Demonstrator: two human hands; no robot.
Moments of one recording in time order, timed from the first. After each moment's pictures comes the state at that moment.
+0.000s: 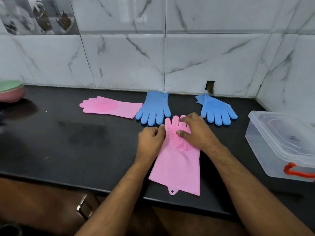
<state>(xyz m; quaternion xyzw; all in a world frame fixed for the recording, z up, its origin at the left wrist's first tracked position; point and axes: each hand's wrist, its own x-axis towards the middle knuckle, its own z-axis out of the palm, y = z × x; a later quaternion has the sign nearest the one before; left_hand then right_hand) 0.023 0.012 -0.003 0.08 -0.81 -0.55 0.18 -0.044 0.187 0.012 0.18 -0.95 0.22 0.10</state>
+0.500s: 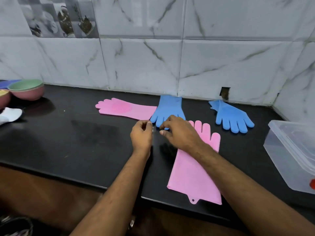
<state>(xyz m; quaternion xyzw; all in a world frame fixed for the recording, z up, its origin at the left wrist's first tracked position) -0.011 -0.059 -0.018 0.19 -0.68 -0.64 0.31 -0.030 0.087 0.034 0.32 -0.92 0.17 0.13</state>
